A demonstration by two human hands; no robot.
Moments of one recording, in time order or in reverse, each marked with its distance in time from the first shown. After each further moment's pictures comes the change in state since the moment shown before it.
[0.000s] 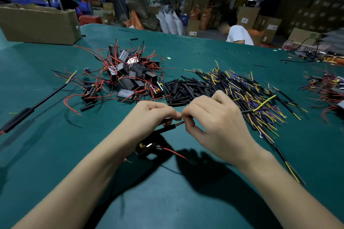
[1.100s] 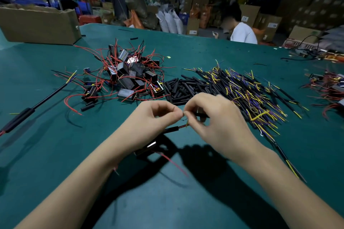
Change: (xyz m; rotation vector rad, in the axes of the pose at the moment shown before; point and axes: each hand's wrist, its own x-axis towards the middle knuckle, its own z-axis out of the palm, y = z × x) left_hand -0.003 -0.002 0.000 0.091 -0.081 0.226; right_hand 0.001 -0.001 -0.005 0.279 -0.109 0.254
